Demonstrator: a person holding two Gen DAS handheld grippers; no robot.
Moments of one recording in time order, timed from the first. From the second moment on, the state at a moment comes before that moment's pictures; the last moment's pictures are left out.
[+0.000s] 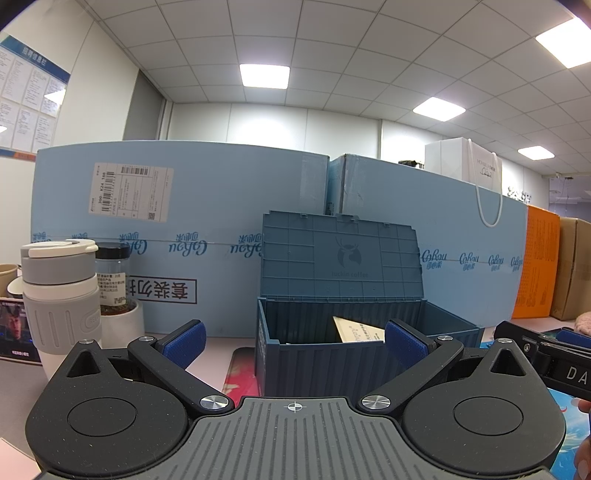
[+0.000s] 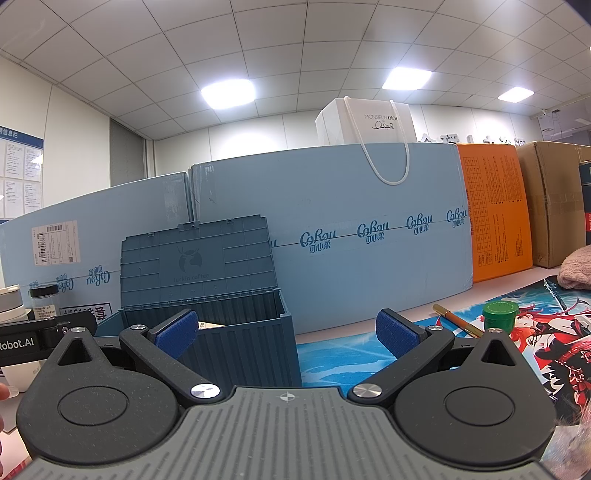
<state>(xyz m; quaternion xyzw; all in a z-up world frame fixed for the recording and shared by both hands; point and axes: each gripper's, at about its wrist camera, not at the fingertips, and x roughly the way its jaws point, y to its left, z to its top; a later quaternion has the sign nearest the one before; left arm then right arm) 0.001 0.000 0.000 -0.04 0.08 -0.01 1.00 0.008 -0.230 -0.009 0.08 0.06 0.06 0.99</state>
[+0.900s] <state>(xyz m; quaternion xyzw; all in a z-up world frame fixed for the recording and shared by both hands) 0.000 0.003 0.001 -0.04 0.08 -0.01 1.00 0.006 -0.231 -0.008 0.08 0.06 0.06 0.99</state>
